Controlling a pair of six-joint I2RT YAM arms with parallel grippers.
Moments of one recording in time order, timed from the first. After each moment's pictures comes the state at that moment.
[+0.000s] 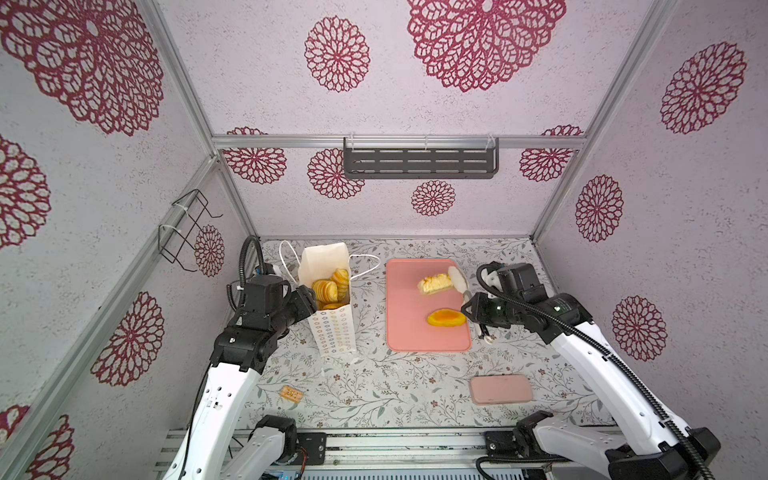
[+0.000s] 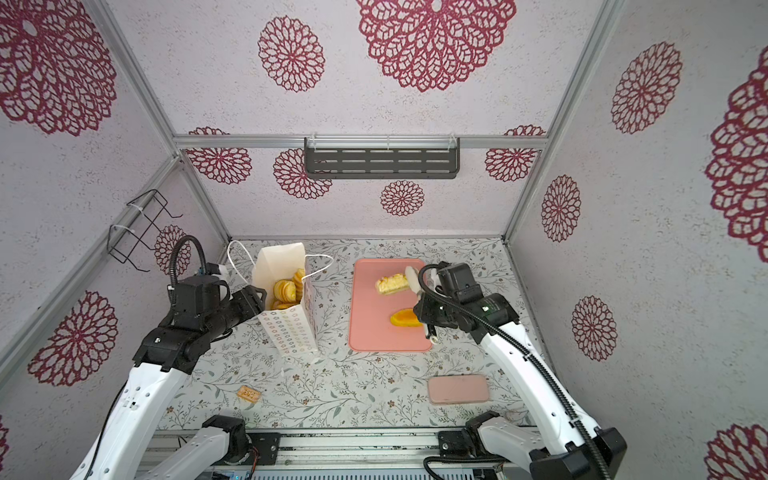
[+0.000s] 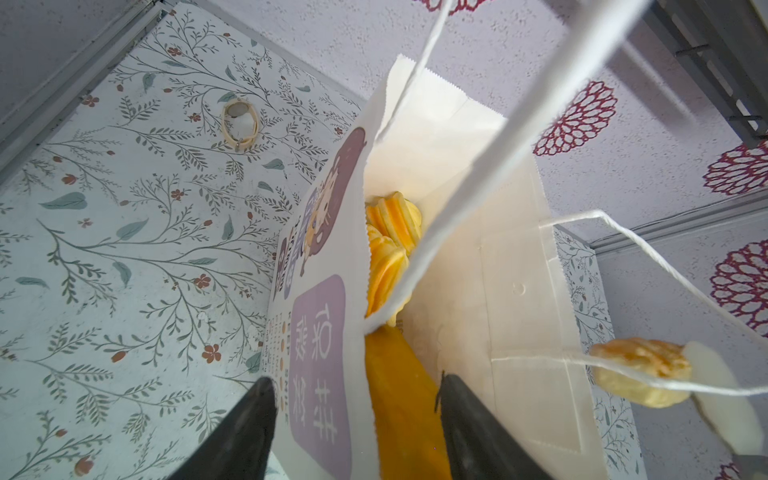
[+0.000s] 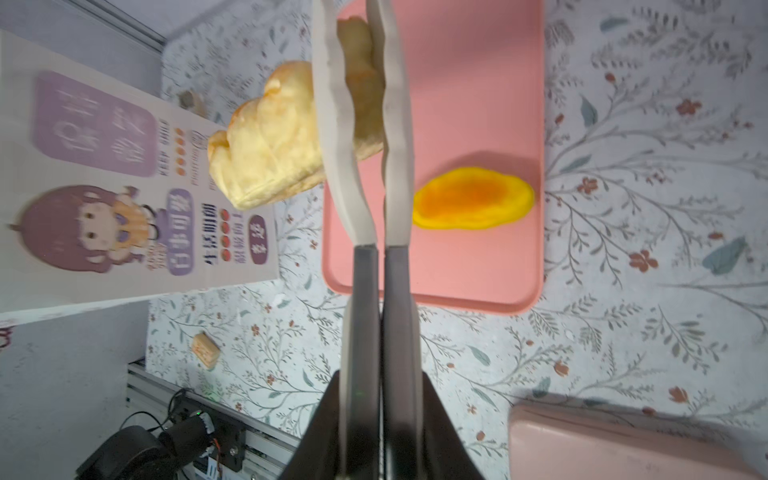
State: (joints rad) left arm -0.16 0.92 1.03 -0.74 -0.02 -0.59; right arm 0.44 1.13 1.26 -0.94 -0.19 0.58
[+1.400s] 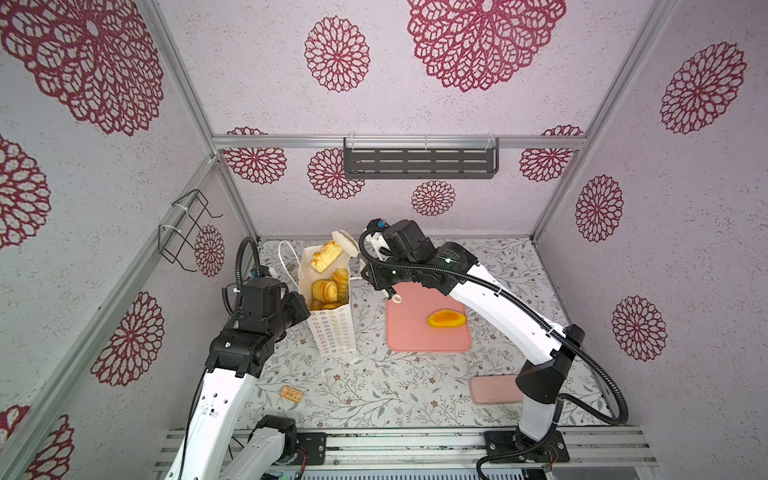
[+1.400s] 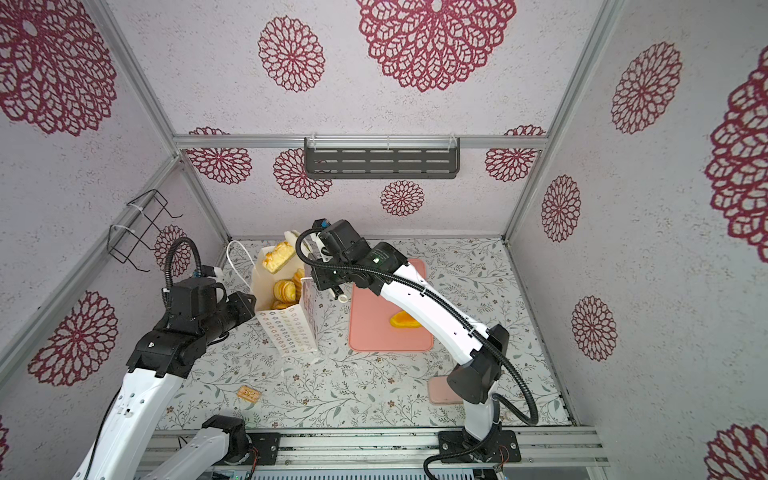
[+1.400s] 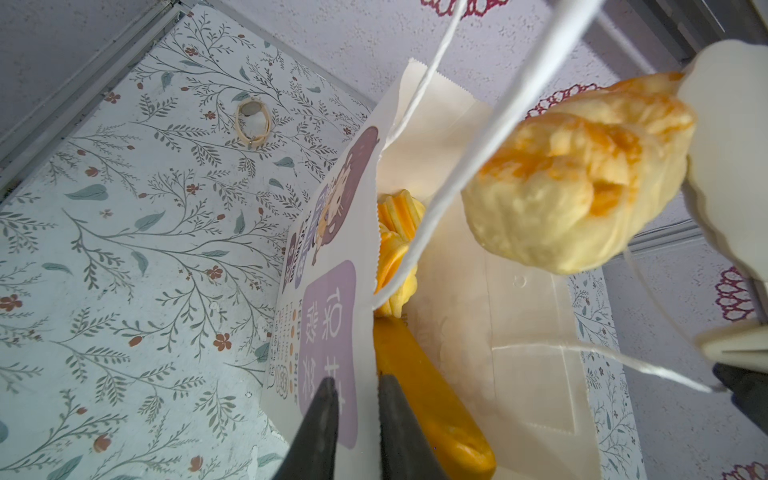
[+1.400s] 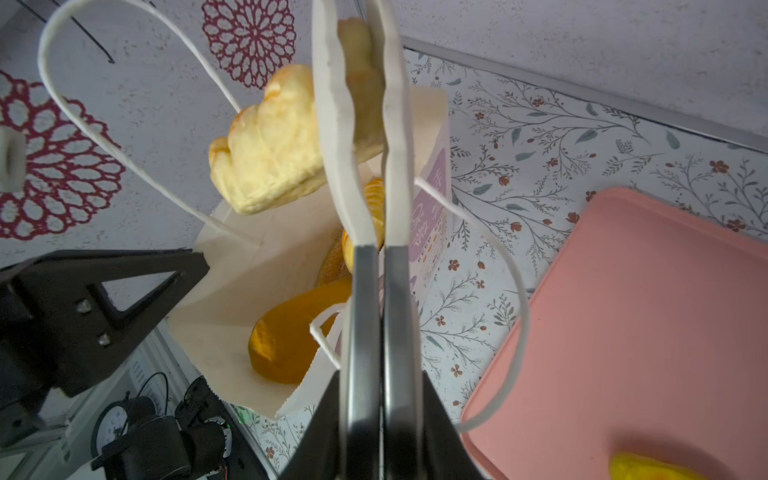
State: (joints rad) left arm -0.16 0.89 1.05 -0.79 -0.04 -0.61; right arm 0.91 1.85 2.13 -0.95 -0.04 0.36
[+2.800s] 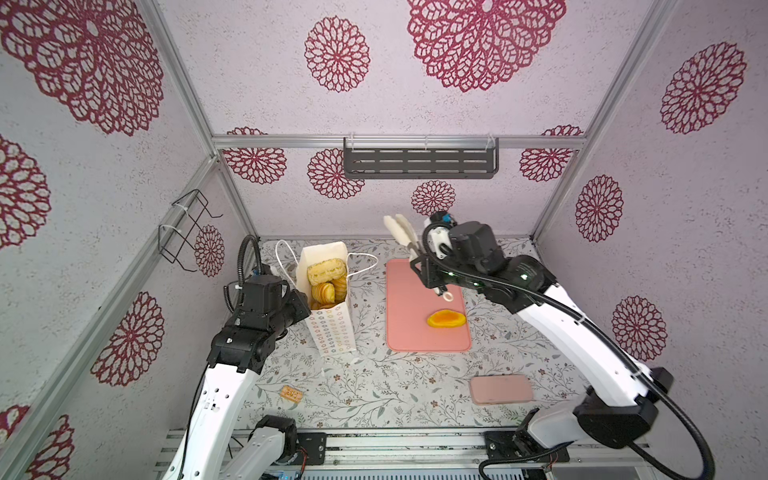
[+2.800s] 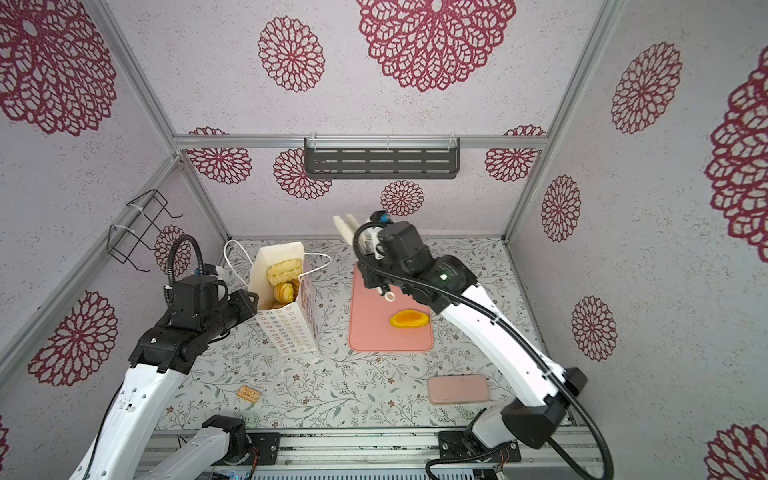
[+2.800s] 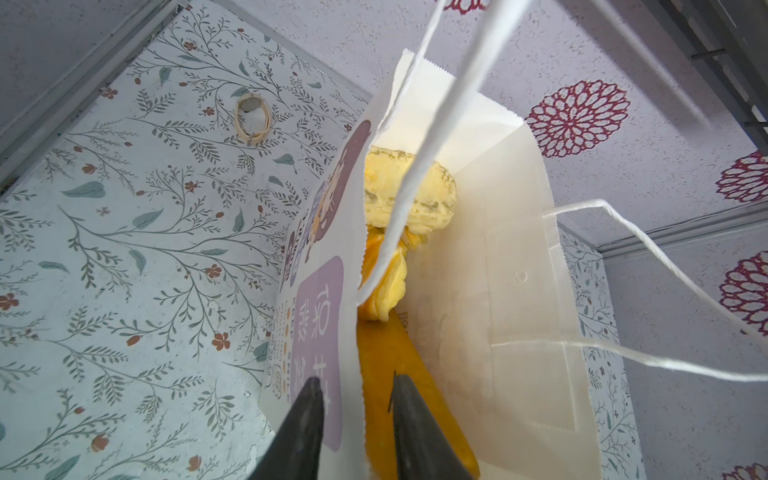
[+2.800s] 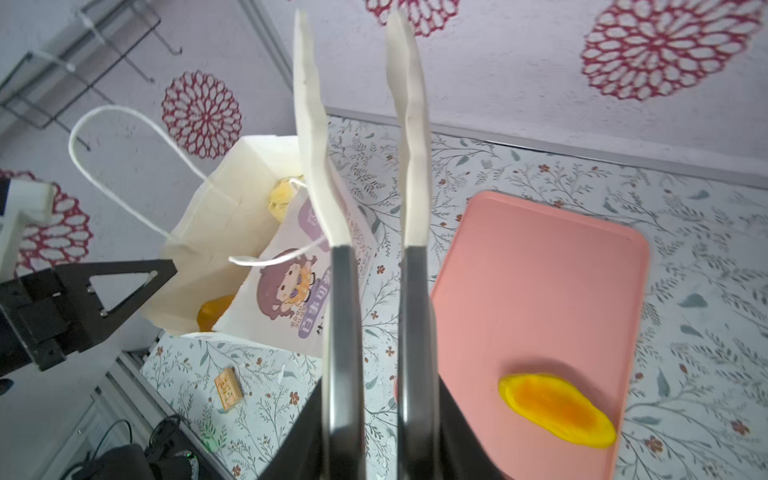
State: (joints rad) left arm -0.16 0.92 1.06 -0.79 -0.04 -0.61; right arm 0.73 1.38 1.70 -0.88 0.05 0.42
